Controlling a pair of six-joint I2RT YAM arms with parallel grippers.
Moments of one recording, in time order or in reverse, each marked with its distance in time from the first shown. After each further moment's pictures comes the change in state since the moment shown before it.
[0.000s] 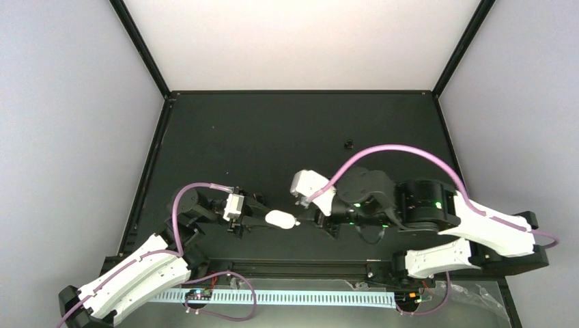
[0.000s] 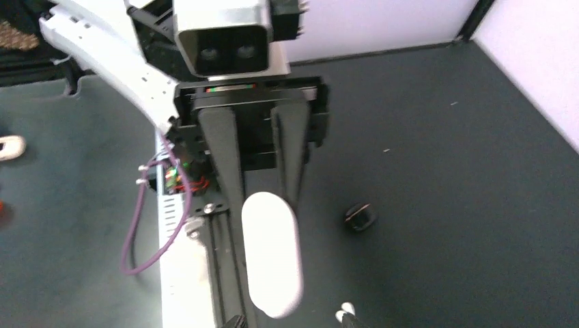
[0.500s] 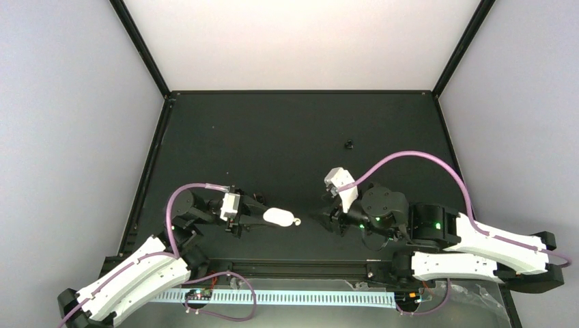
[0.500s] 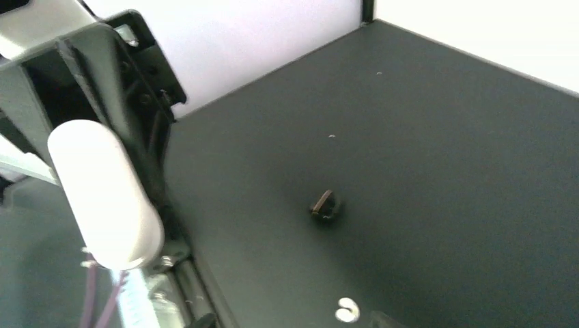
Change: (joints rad) left arm -0.001 -0.029 0.000 0.005 -0.028 -0.014; right arm -0.091 -0.390 -0.584 0.380 0.189 0.262
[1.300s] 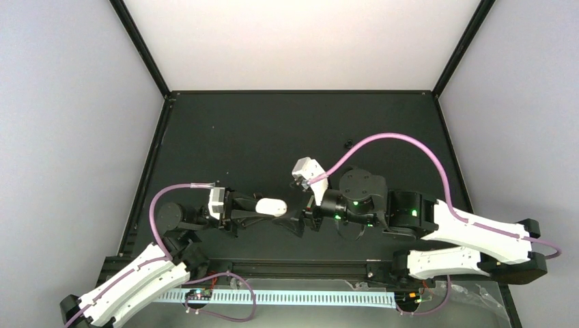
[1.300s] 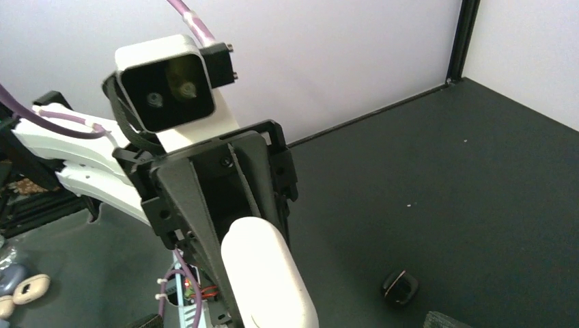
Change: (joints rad) left arm -0.005 -0.105 -0.108 0.200 -0.214 -0.236; right arm 0.000 0.229 0.201 0.164 -0.218 -0.070
